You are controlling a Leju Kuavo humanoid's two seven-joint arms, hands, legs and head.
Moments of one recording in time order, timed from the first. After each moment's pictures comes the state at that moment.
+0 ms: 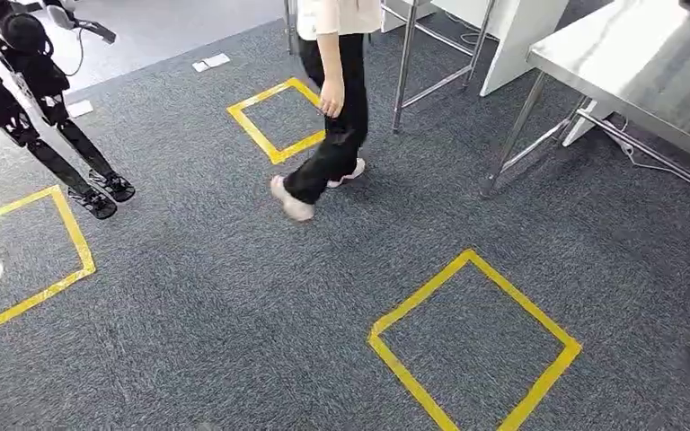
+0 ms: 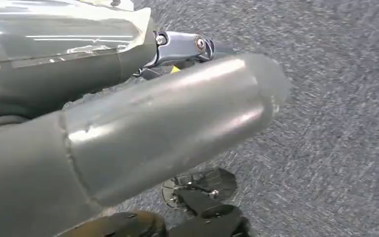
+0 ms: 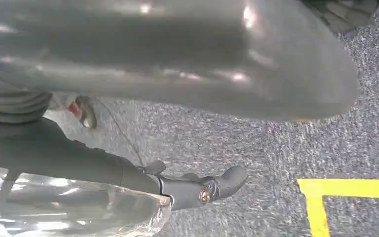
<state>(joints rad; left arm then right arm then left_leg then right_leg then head) -0.10 -0.16 0.60 -0.19 -0.86 0.15 -0.38 -0.06 0.09 -0.89 -0.20 1.56 -0.26 -0.06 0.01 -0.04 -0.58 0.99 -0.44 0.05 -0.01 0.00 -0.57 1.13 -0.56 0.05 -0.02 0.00</state>
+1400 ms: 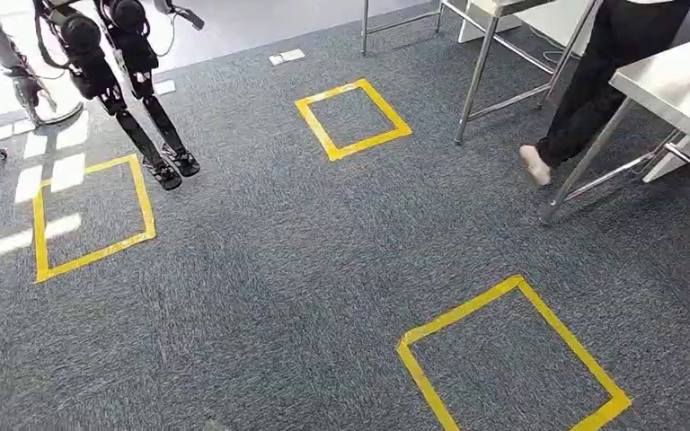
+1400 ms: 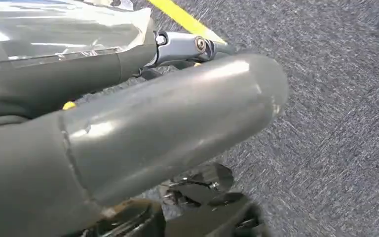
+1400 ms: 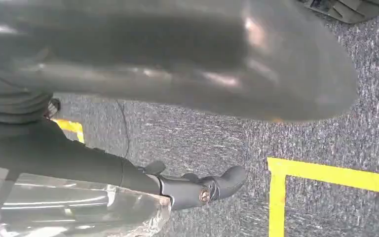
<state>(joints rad) -0.12 -0.17 0.60 -0.19 -0.88 0.15 -0.36 -0.06 0.09 -0.89 -0.20 1.56 -0.27 -0.06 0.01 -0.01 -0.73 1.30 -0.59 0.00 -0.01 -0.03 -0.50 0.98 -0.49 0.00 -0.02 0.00</state>
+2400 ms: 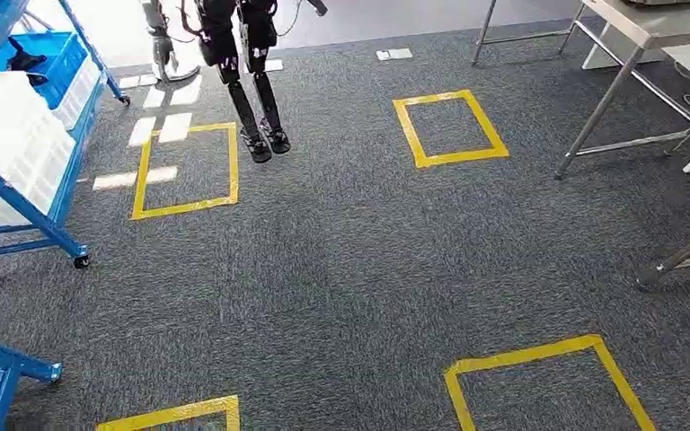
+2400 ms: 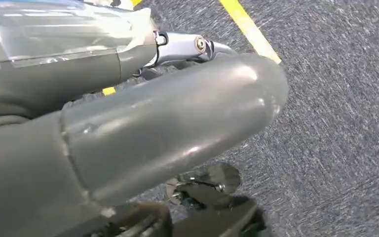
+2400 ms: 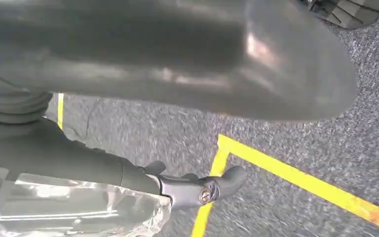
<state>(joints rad) -0.11 -0.17 0.60 -0.19 -0.87 0.15 -0.36 -0.06 0.10 -0.87 -0.20 1.56 -0.25 -0.07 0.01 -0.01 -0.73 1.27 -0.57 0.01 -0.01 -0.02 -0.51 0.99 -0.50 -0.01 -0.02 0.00</state>
